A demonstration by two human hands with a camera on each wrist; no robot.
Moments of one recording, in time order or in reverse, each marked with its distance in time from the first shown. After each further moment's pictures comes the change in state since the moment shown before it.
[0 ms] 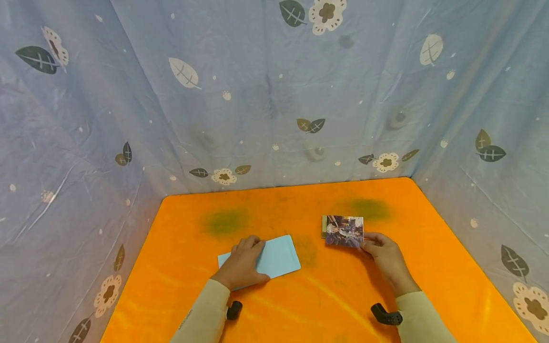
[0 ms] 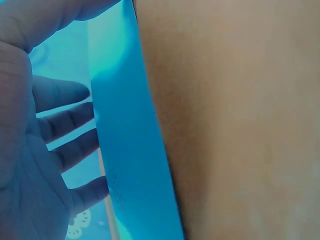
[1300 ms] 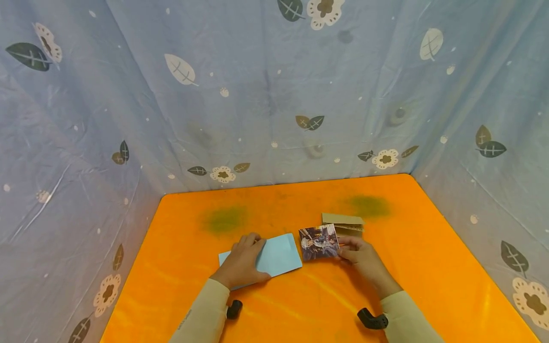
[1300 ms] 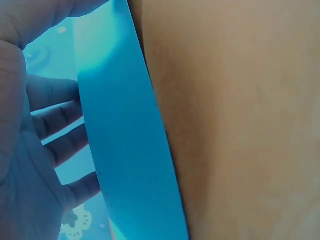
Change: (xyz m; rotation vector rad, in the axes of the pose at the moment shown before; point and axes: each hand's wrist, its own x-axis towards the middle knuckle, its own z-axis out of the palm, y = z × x) left_hand 0.001 0.004 -0.001 0.017 0.019 0.029; right_hand -0.003 0.007 0.046 0.120 -0.194 -0.048
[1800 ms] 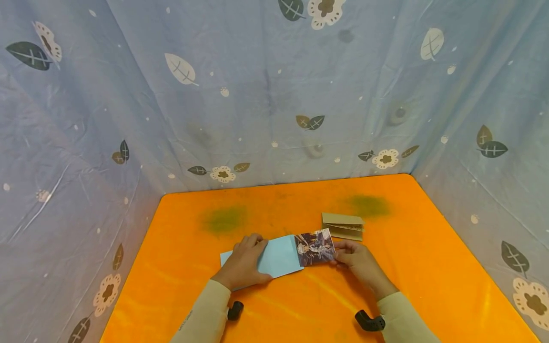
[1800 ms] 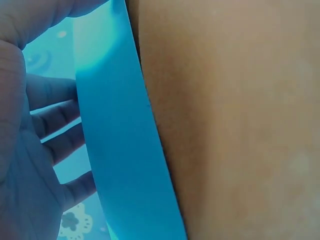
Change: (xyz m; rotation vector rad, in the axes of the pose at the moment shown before) left_hand 0.000 0.005 0.001 -0.003 0.013 0.019; right_hand -0.002 0.001 0.010 0.066 -0.063 0.045
